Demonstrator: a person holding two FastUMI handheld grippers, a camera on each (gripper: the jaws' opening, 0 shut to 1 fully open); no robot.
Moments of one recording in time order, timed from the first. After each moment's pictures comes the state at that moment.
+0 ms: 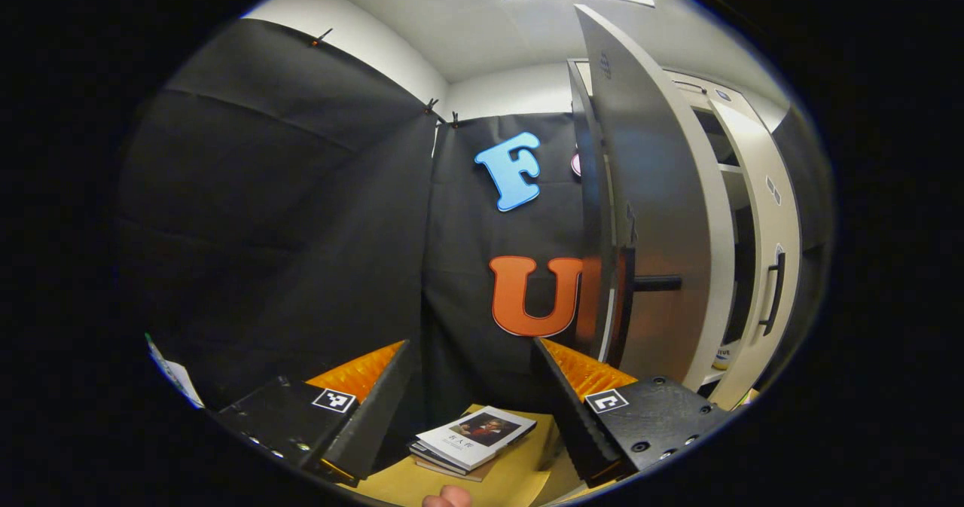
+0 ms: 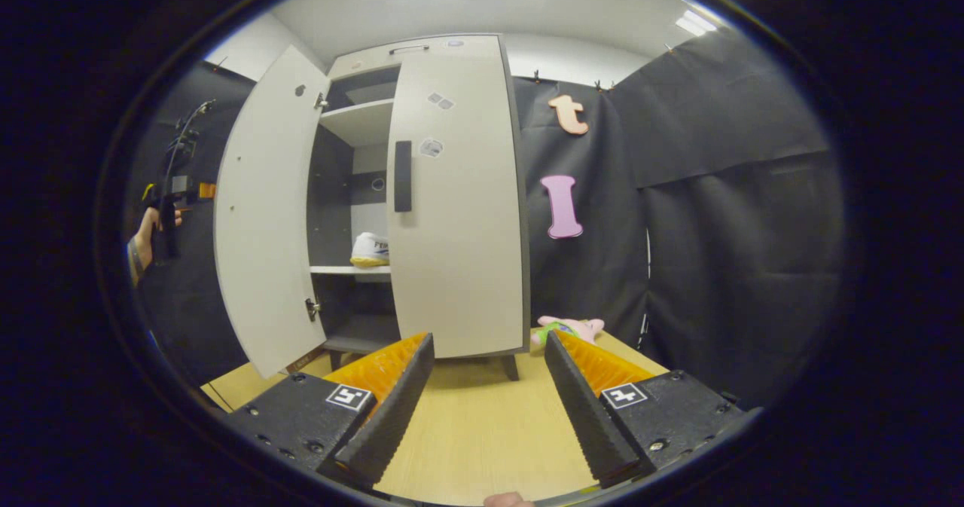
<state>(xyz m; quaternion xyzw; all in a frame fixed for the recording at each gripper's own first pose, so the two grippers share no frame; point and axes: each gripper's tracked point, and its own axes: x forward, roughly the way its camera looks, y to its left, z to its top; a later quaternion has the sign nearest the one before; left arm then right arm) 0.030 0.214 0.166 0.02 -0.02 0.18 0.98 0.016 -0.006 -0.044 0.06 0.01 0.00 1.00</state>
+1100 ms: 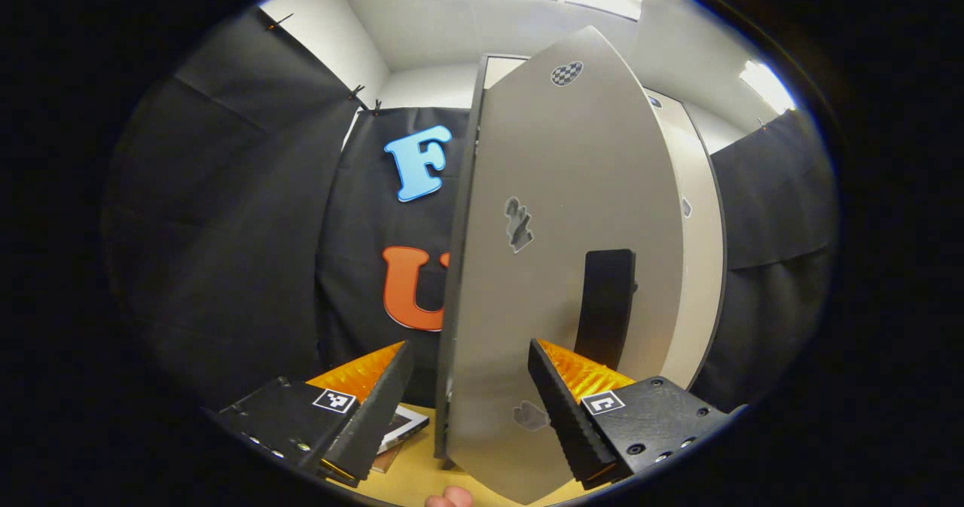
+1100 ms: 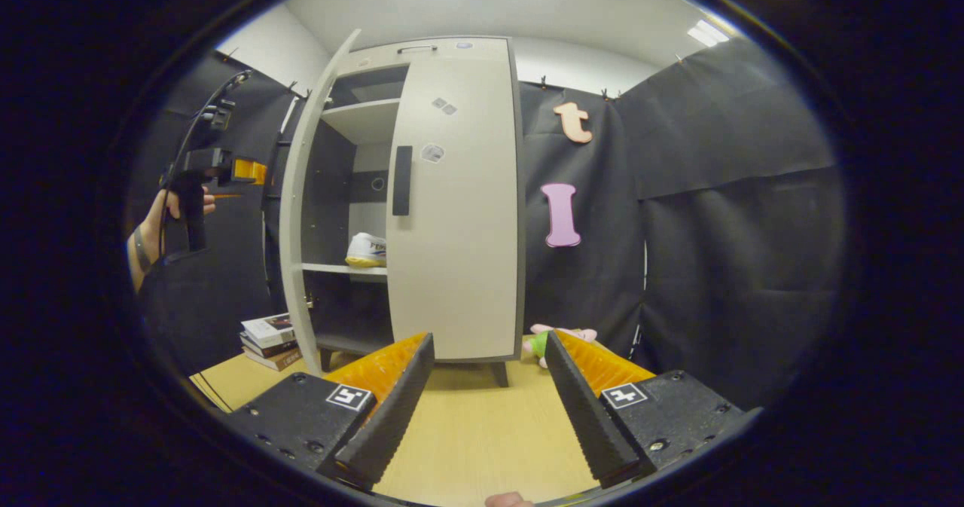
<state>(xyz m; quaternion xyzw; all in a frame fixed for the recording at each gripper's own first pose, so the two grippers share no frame) 0.082 0.045 0.156 -0.01 -0.02 0.02 1.00 0.020 -0.020 -0.039 0.04 0.00 -0.01 1.00</state>
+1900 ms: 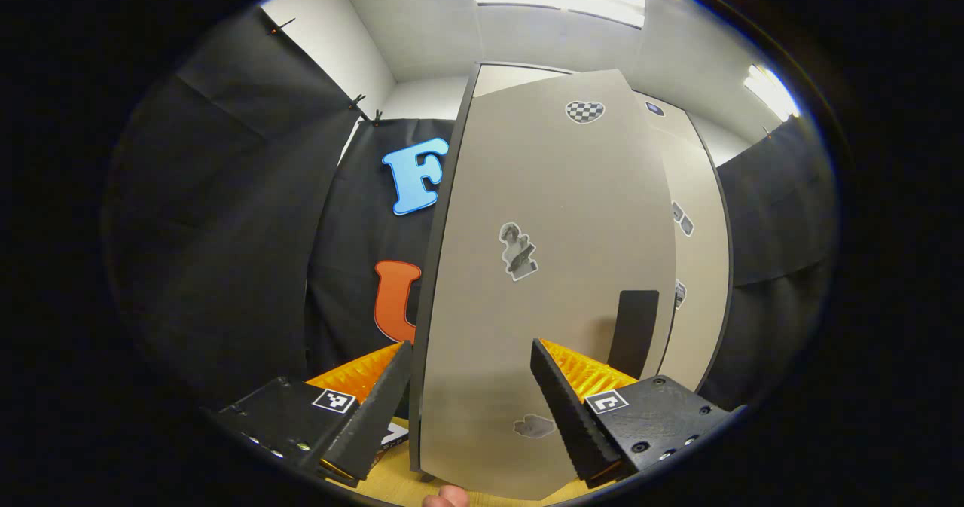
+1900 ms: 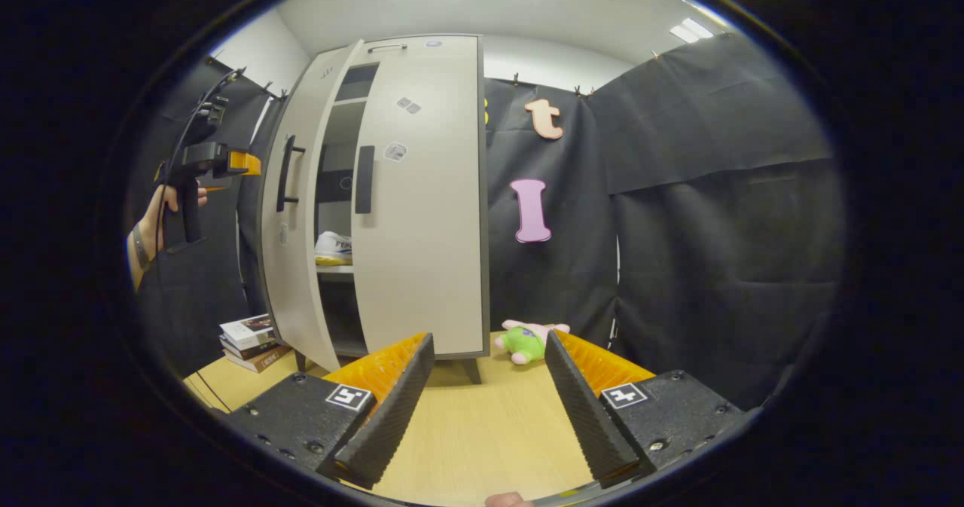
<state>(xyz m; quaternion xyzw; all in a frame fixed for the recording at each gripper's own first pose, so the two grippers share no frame) 0.085 0.039 0.170 -0.01 -0.04 0.04 1.00 0.013 -0.048 -0.047 0.05 0.01 -0.05 1.00</state>
